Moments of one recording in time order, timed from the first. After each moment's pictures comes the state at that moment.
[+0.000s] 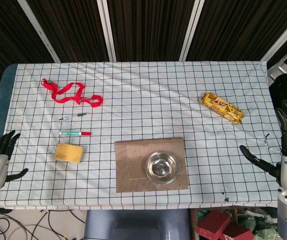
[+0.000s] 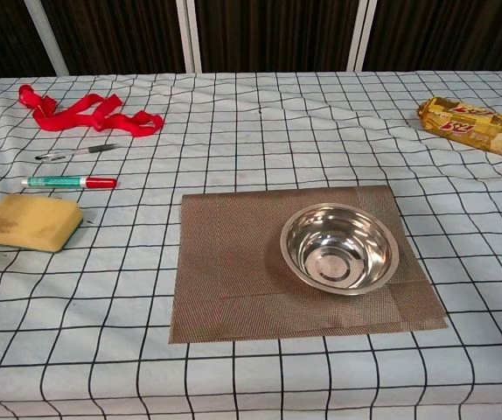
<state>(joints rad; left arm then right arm) -0.14 -1.19 -0.06 -1.59 1.47 1.45 0.07 0.21 -1.08 0.31 -1.90 -1.70 1.81 -0.01</state>
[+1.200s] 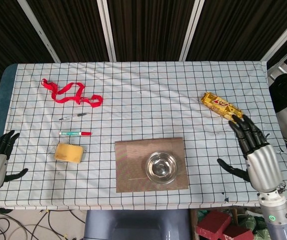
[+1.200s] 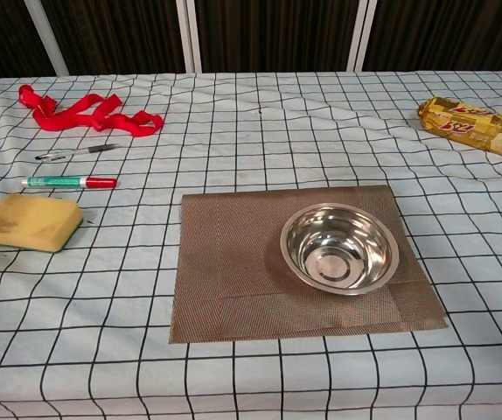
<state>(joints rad) -0.14 -1.18 -0.06 -1.59 1.47 1.45 0.03 0.23 -1.08 0.18 -1.91 -1.77 1.60 -0.09</state>
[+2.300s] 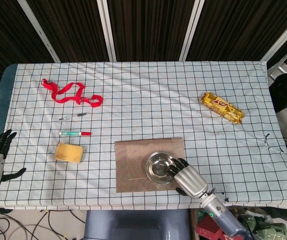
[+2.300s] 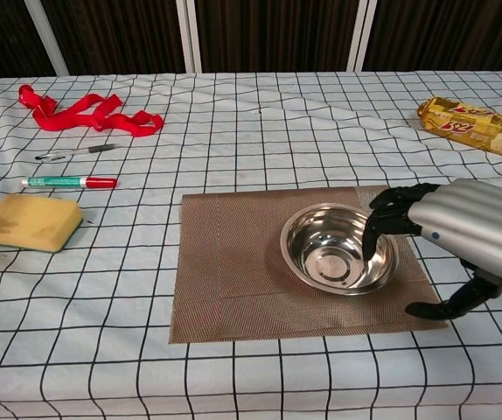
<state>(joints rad) -0.14 -1.15 -0.06 -1.61 1.46 1.44 0.00 0.39 -1.49 0.02 -1.62 -1.68 1.09 -0.38</state>
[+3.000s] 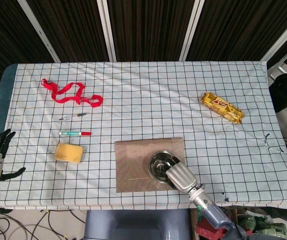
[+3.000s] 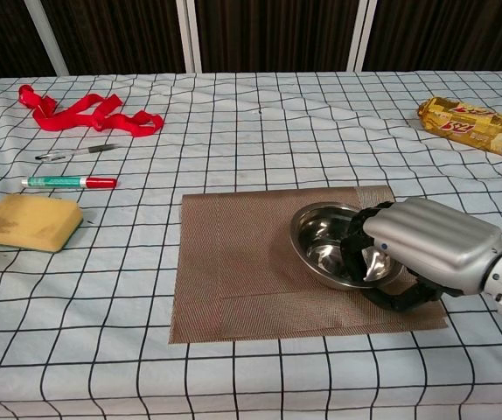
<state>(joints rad) -0.14 -1.14 -0.07 -1.62 1.45 1.43 -0.02 0.45 -1.64 0.04 -1.48 -1.59 1.03 -0.39</state>
